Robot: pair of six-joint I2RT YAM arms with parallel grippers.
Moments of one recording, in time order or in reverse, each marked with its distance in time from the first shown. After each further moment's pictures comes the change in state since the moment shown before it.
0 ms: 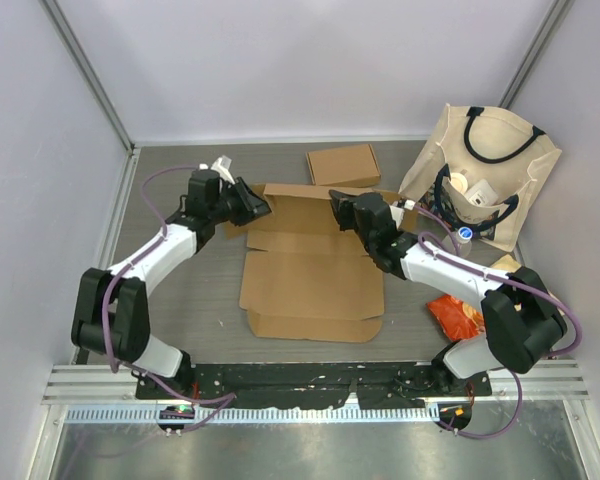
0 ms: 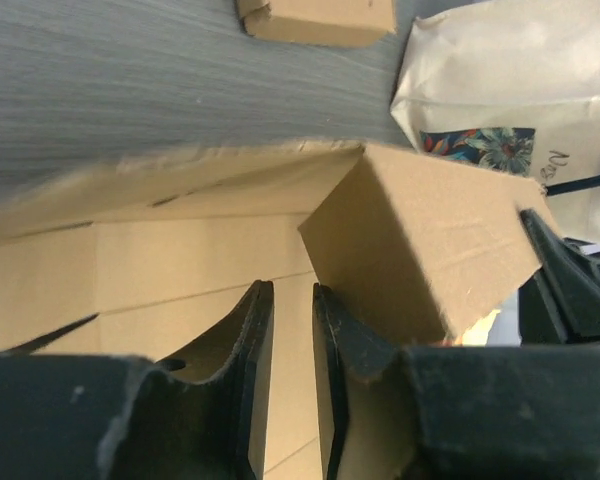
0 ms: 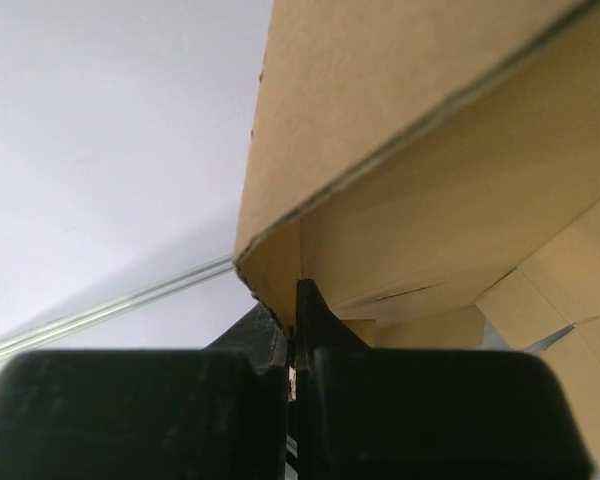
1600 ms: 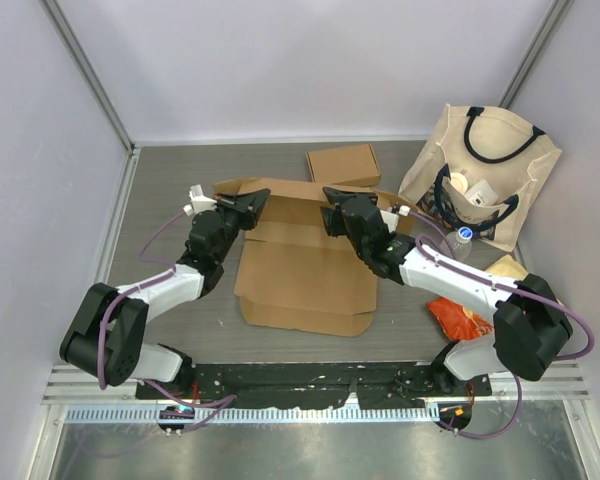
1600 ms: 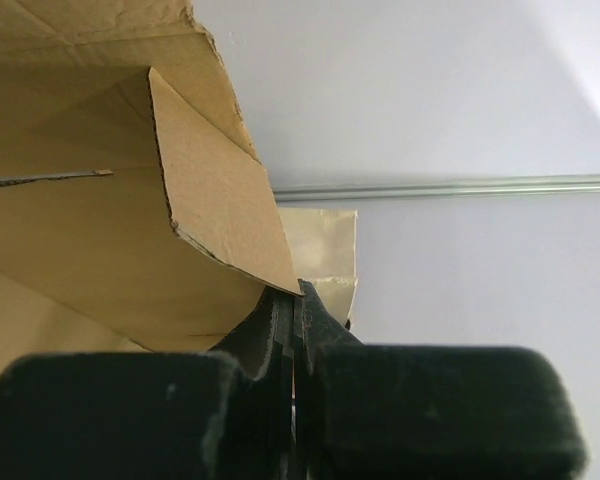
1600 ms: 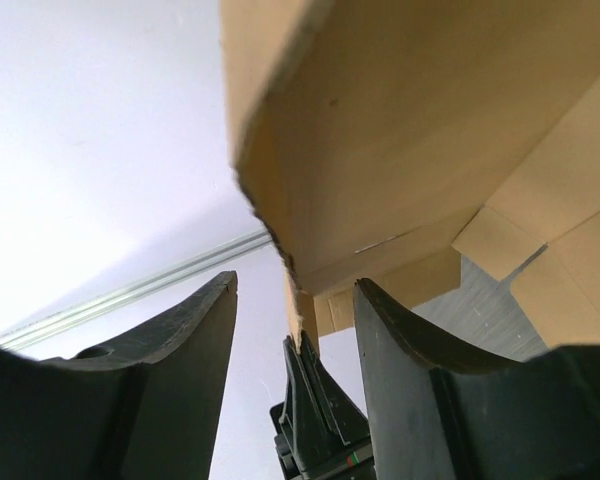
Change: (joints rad) left arm -0.157 -0.127 -0.403 0.785 -0.479 -0.668; right arm 0.109 -0.046 0.050 -0.155 0.098 0.080
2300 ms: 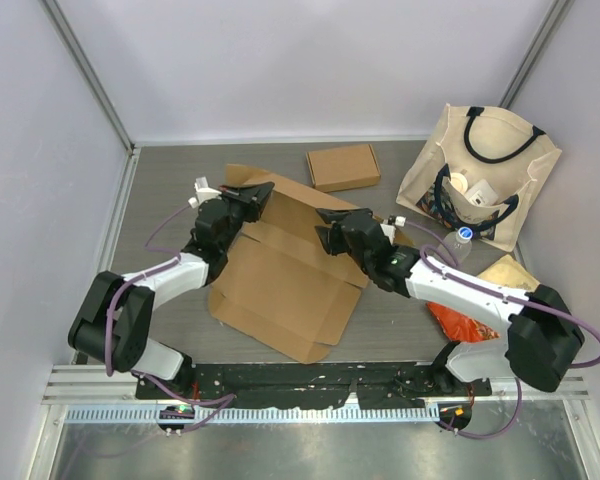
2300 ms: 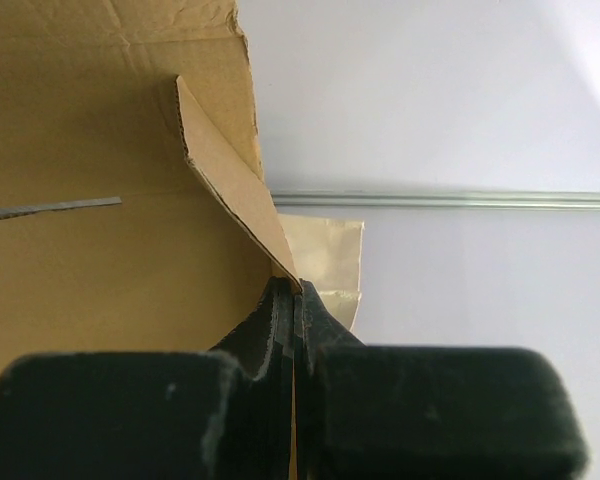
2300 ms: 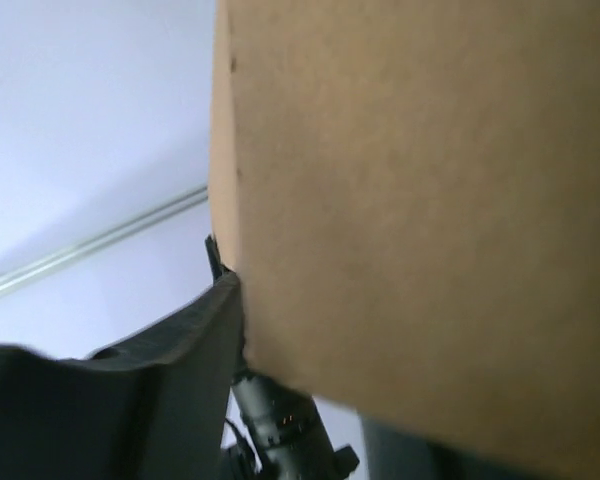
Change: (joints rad) left arm 0.004 0.080 0.105 -0.072 0.008 -0.026; right arm 0.058 -0.114 -0.077 -0.076 -0.100 -0.020
